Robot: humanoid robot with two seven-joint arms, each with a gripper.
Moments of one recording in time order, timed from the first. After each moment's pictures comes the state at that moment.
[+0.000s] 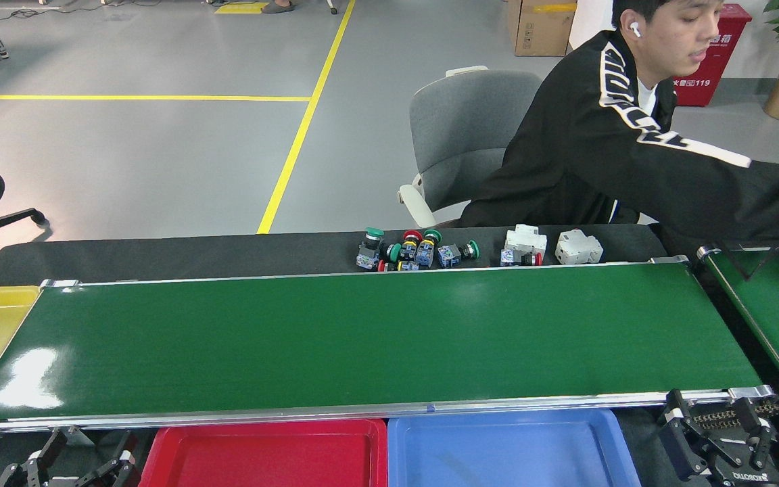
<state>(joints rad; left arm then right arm) 0.28 0.07 0.53 -1.76 -1.36 -0.52 -0.17 0.29 -0.18 -0.23 -1.75 1.01 -0.13 0.01</state>
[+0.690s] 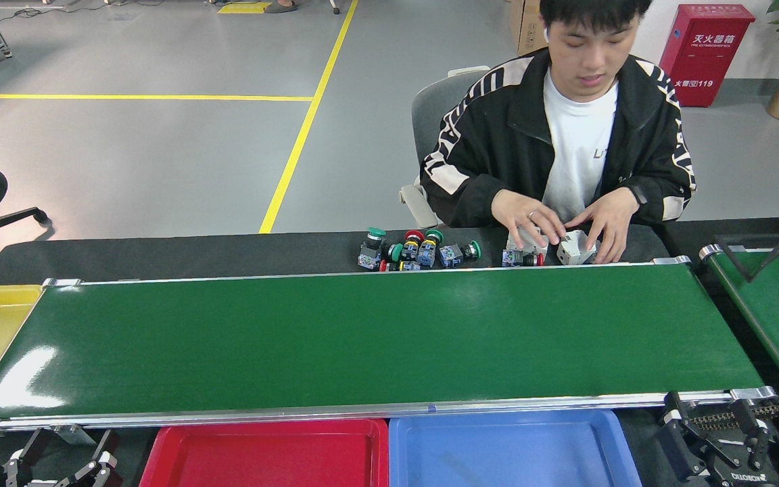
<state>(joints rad) 0.29 0.06 0.56 -1.76 -1.26 -0.57 -0.24 0.29 -0.18 -0.23 -1.75 1.01 -0.12 0.02</state>
